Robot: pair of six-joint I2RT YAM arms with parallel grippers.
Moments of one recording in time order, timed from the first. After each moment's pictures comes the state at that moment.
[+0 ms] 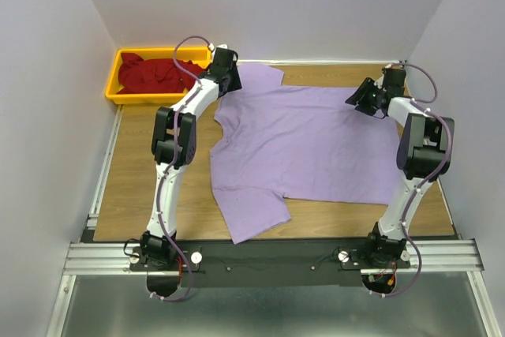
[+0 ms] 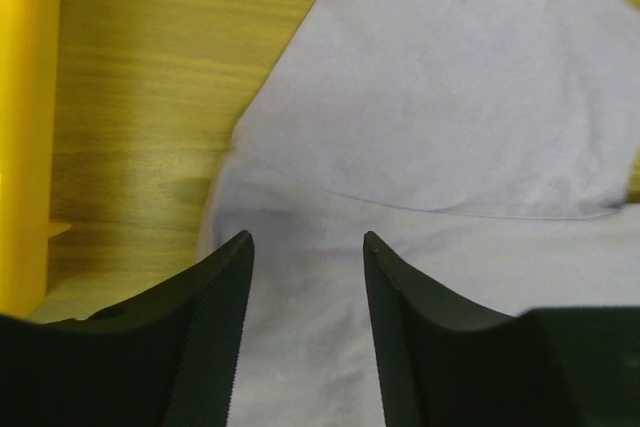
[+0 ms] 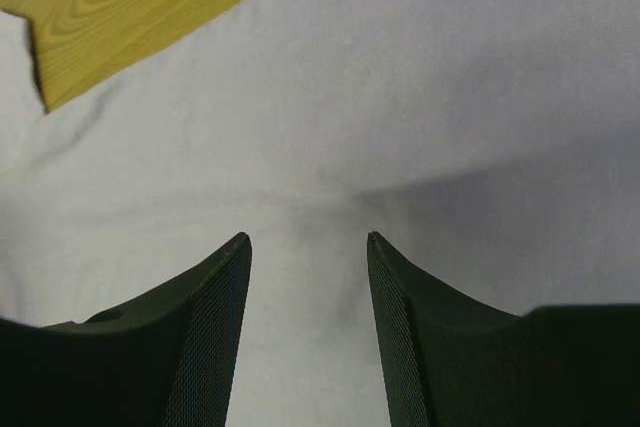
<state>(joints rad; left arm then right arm) -0.29 2.43 2.07 -0.36 -0.12 -0.46 -0.15 2.08 1.43 -0.12 -0.33 0.44</state>
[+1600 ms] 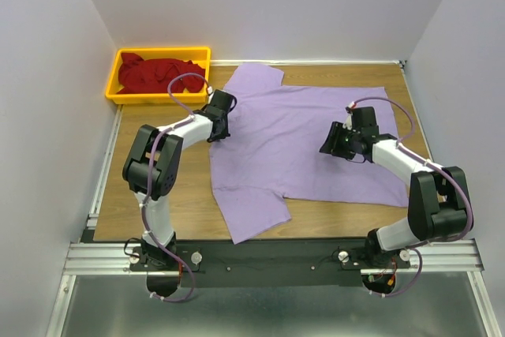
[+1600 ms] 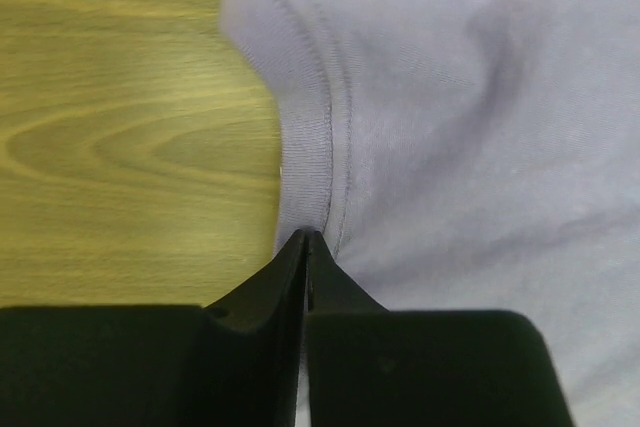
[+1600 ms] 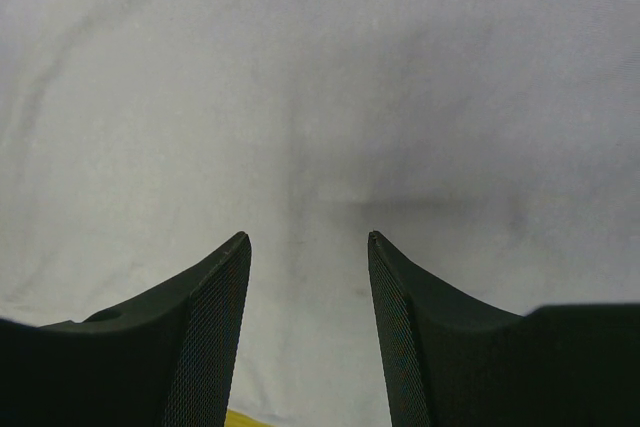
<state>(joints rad) -0.40 1.92 1.24 -0.29 -0.25 -0.37 0.16 1.48 0.81 -0.23 -0.23 0.39</state>
